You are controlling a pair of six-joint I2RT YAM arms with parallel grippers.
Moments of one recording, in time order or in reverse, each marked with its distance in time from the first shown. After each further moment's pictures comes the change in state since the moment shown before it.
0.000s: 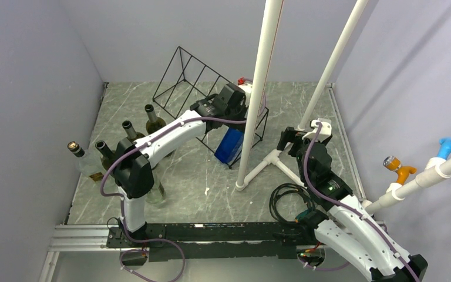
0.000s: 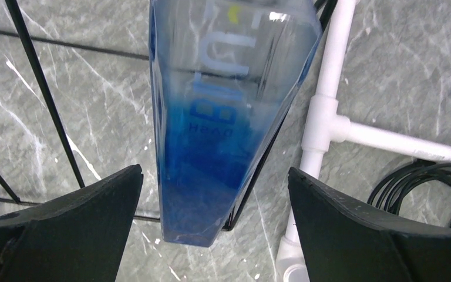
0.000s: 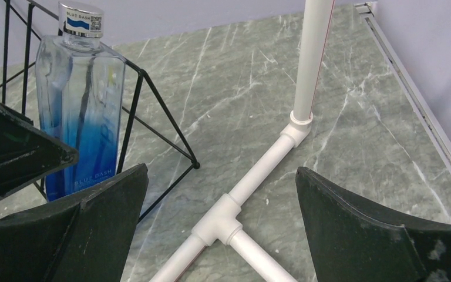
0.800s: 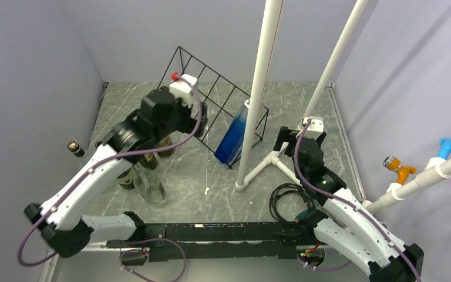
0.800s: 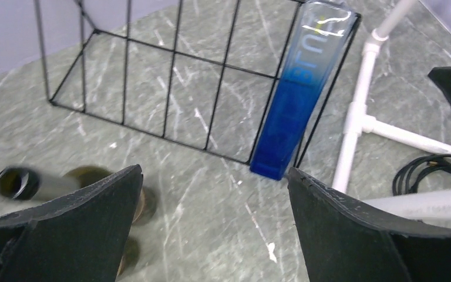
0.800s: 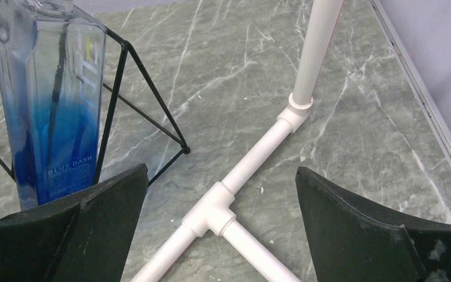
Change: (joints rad) left arm 0.082 -0.722 -0.356 -0.070 -0.137 0.092; right arm -0.003 0.095 0.000 -0.001 0.000 0.000
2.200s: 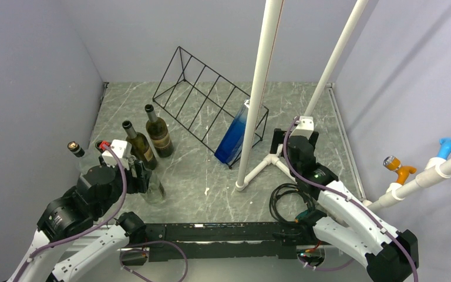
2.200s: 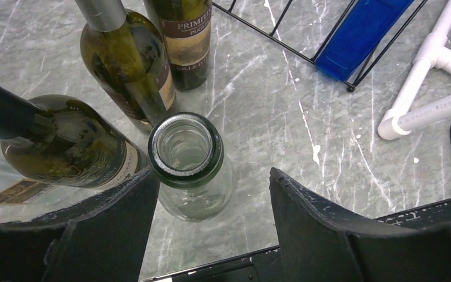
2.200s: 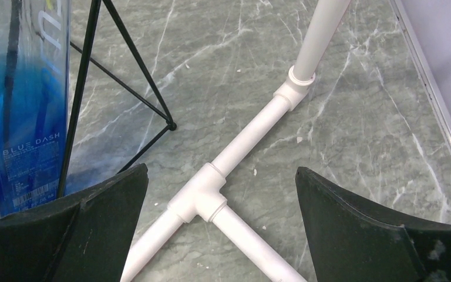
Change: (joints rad) left arm 0.000 -0.764 -0.451 -0.409 -0.192 -0.218; right arm -0.001 0.107 -0.006 -0.017 -0.005 -0.002
